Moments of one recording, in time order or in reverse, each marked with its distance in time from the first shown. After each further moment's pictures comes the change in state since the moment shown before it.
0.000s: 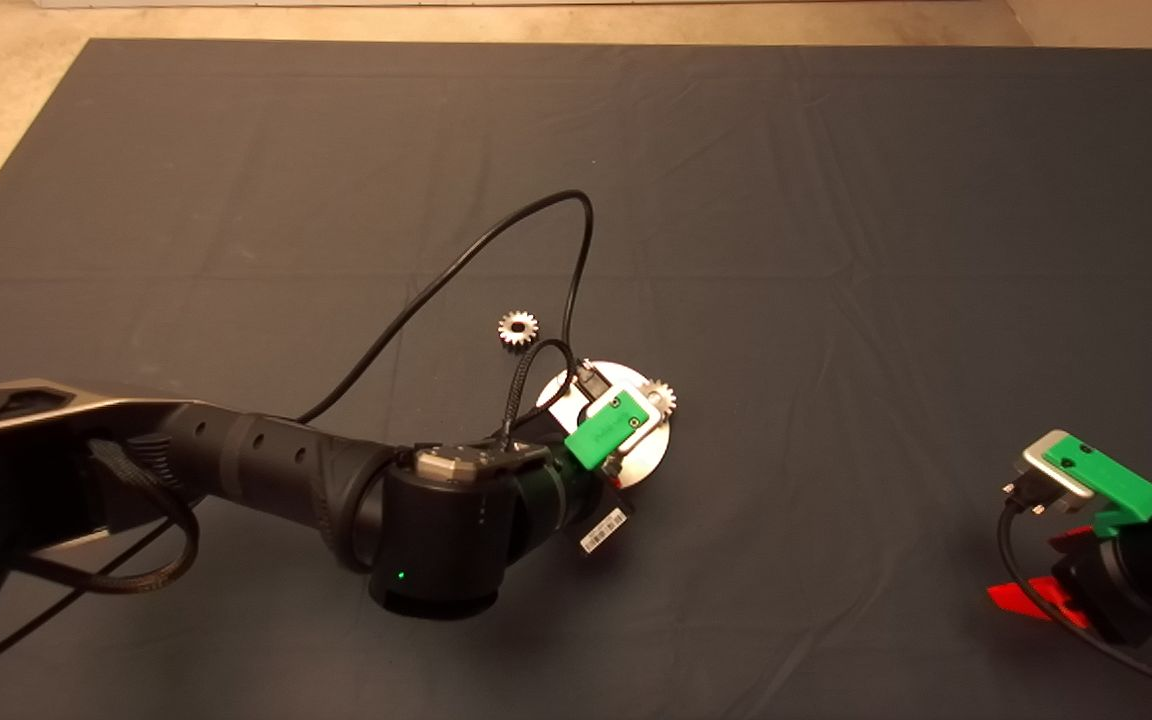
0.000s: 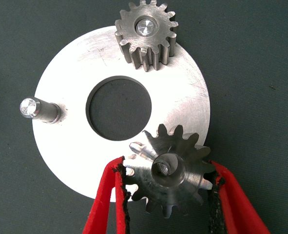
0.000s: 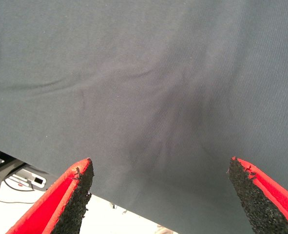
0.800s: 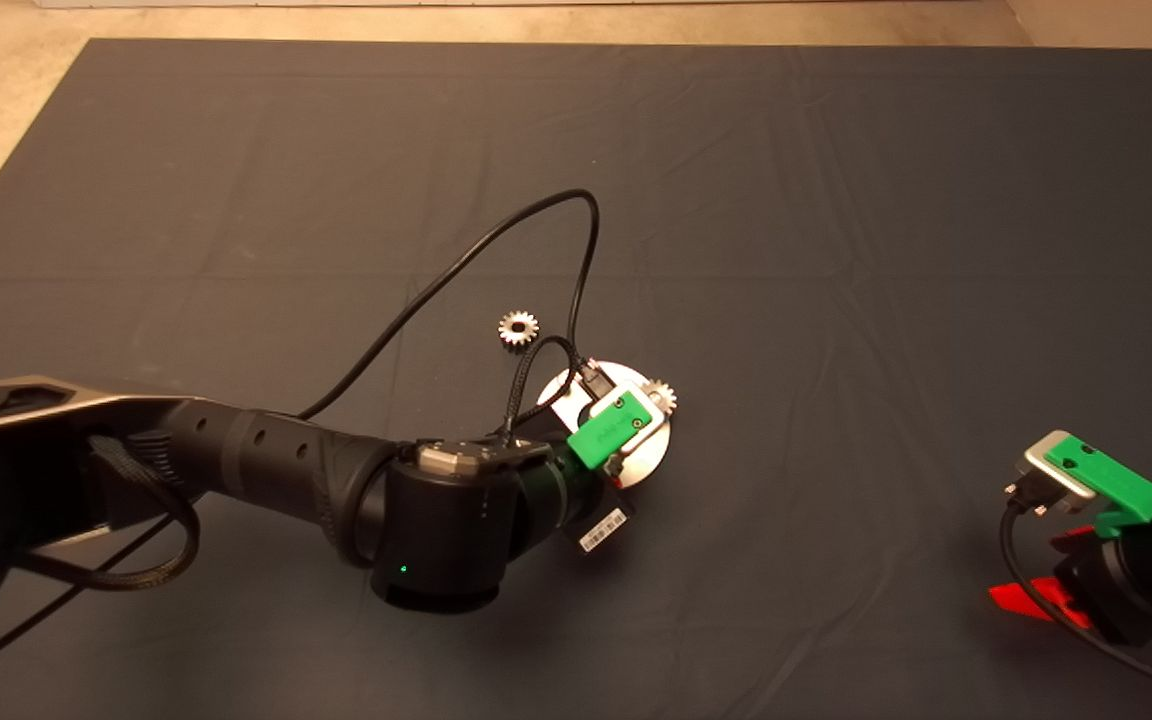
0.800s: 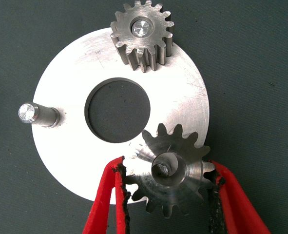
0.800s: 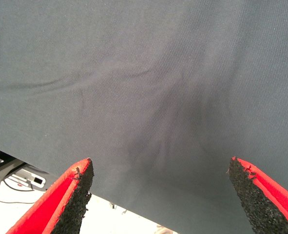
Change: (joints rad) left arm -0.005 -0.003 -0.007 -0.014 -0.007 0.036; right arm 0.000 -0.006 0.000 0.000 0.003 -0.003
